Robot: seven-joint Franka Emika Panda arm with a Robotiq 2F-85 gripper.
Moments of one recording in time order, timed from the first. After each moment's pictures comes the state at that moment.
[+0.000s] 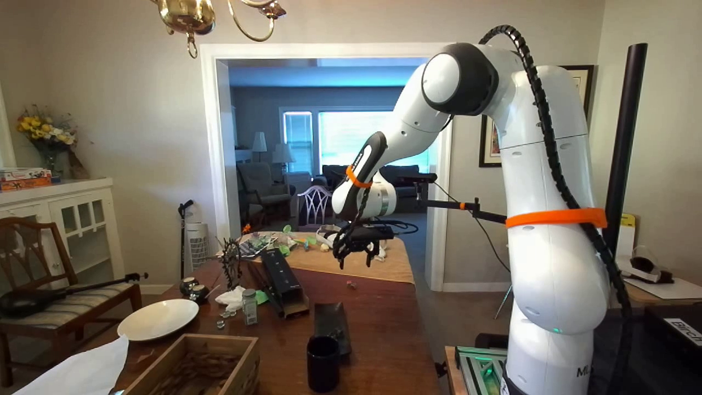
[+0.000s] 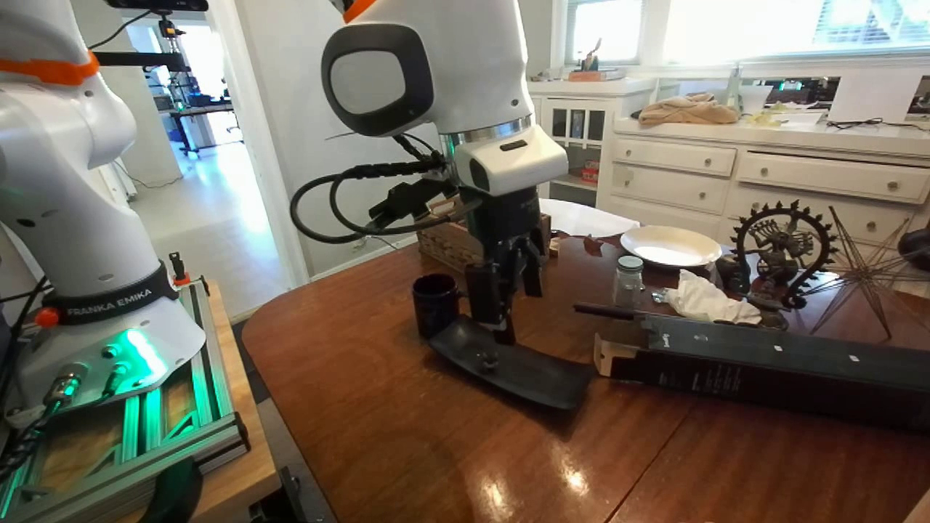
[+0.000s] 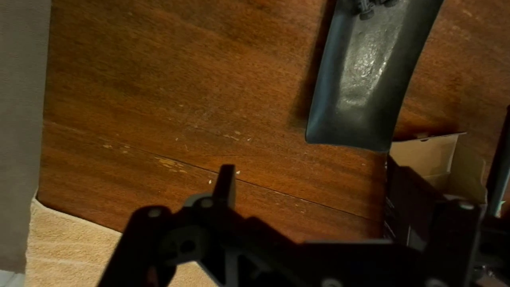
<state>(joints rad) -0.45 0.18 -0.38 -2.30 0.14 2.65 0.16</state>
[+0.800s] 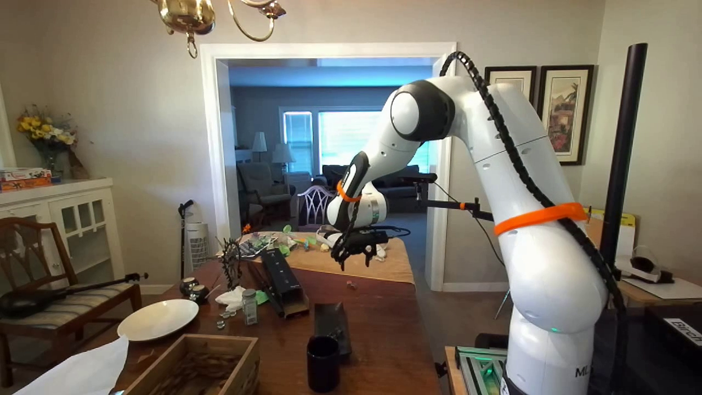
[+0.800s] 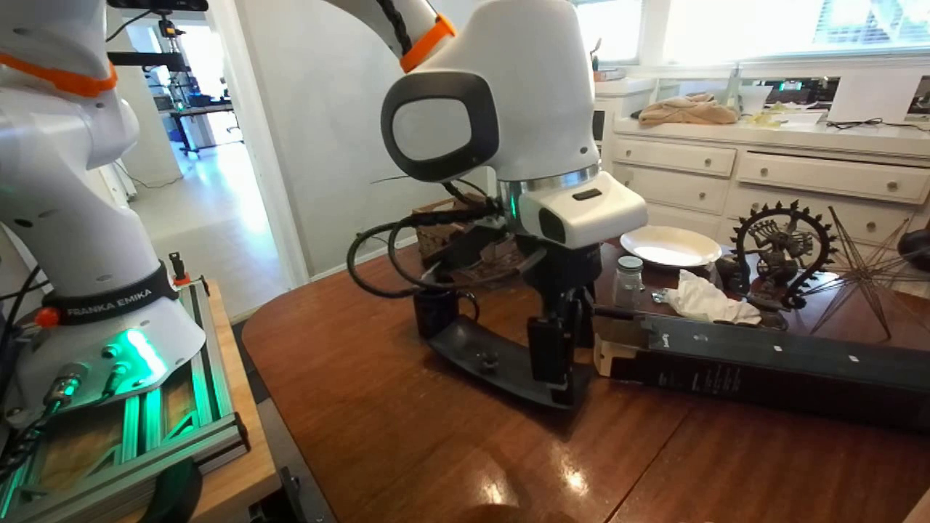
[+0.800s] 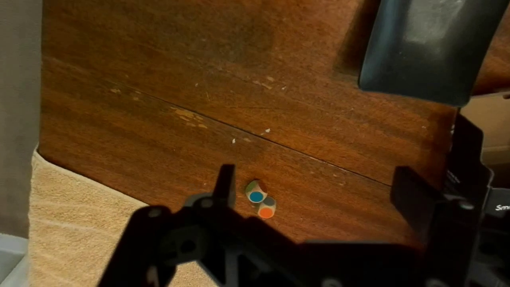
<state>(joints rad) -0.49 0.41 -0.39 -2.10 0.16 2.68 0.12</state>
